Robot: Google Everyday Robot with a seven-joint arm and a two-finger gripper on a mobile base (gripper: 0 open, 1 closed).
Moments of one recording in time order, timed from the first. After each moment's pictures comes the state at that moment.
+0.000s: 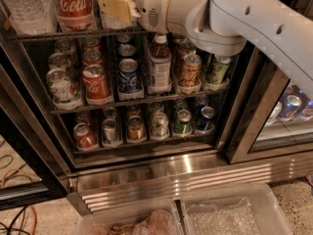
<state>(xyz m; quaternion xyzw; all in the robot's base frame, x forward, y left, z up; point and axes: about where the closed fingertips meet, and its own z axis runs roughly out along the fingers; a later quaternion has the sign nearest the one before) 0.625 0.101 1.067 -0.41 0.57 0.35 0.62</state>
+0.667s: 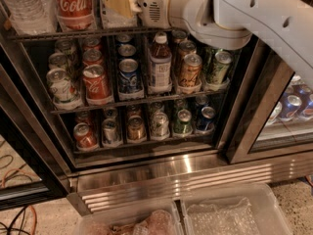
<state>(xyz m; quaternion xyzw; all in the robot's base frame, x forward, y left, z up) 0.617 0.098 1.081 -0.42 0.57 0.34 0.62</state>
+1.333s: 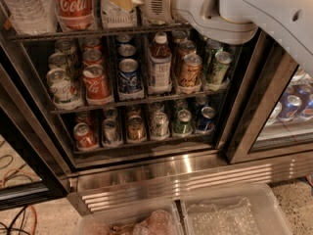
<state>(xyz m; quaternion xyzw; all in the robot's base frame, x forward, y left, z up) 0.607 0.094 1.099 -0.43 0.56 0.34 0.63</state>
